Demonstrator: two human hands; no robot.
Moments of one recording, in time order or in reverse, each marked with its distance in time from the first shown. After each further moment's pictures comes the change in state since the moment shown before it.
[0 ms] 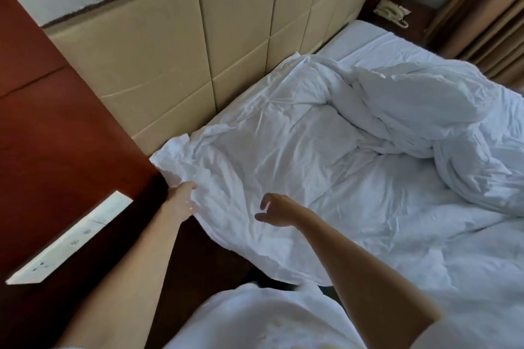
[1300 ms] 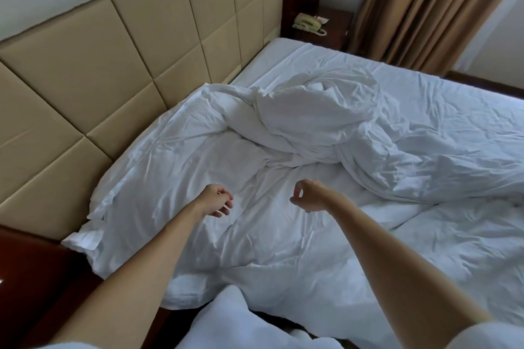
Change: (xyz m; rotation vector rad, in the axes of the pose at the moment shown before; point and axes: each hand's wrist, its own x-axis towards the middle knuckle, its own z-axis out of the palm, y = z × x) left_hand -0.126 -0.068 0.413 0.942 -0.316 0.400; right_hand -0.121 0.372 -0.204 0.042 0.196 0.161
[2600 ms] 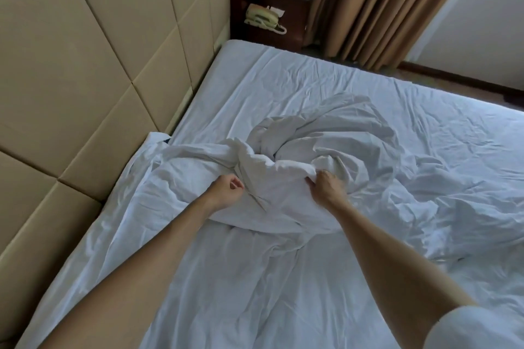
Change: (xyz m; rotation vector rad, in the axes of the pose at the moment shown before) left_hand 0.365 0.213 -0.101 0.278 -0.244 0.229; right_hand 0.341 -0.003 -0.167 0.193 0.485 0.465
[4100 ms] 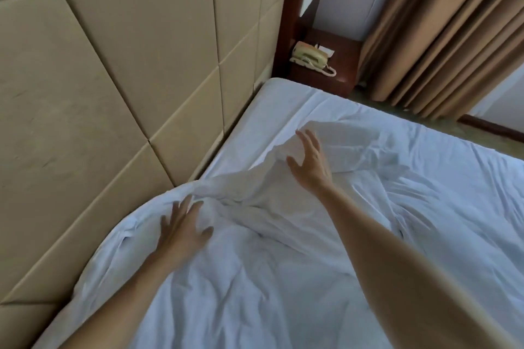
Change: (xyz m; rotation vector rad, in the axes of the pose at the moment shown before) left_hand 0.219 -0.107 -0.147 0.430 0.334 -0.048; right_hand 0.303 -0.219 0.020 0.283 0.181 -0.448
